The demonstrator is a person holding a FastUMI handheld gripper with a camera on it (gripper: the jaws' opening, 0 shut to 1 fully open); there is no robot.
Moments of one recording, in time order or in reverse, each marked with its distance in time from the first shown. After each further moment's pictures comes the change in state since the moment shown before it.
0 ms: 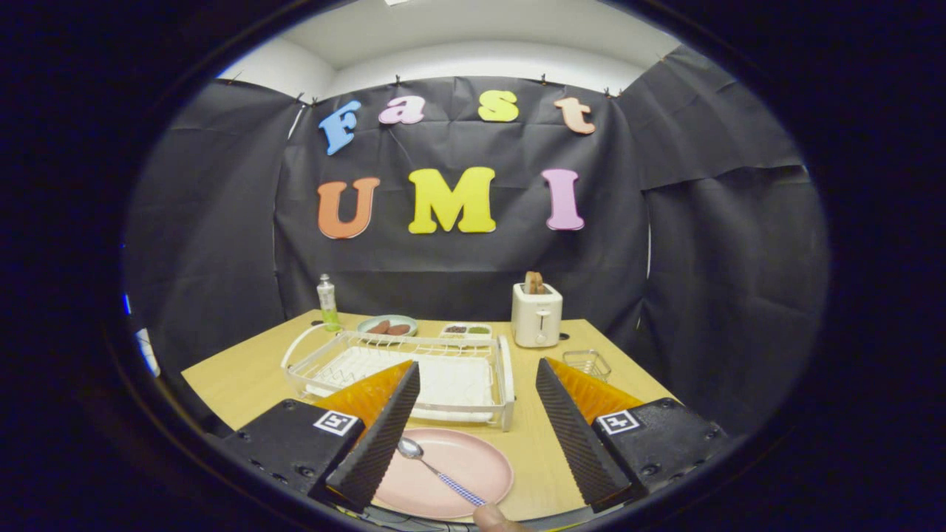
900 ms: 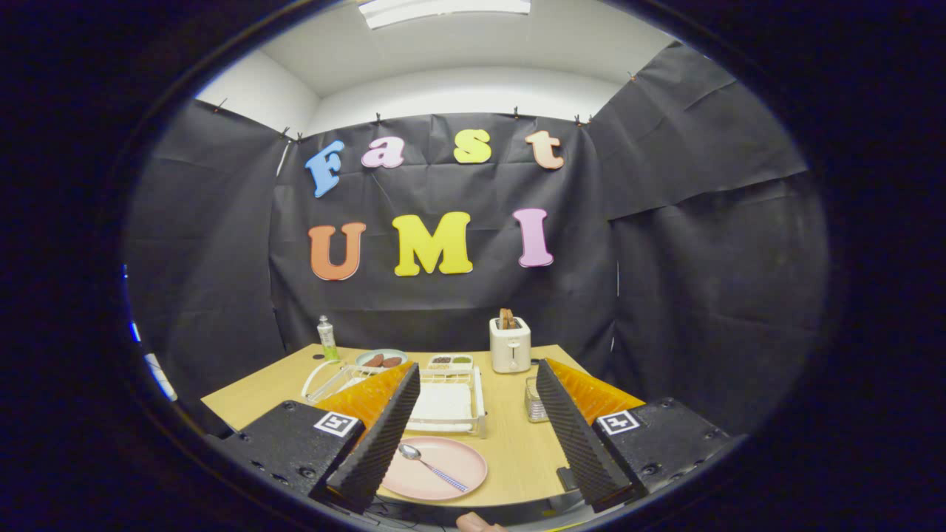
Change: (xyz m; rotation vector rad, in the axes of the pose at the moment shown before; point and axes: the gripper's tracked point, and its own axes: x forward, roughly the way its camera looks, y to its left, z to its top) arm -0.104 -0.019 0.047 0.028 -0.096 -0.006
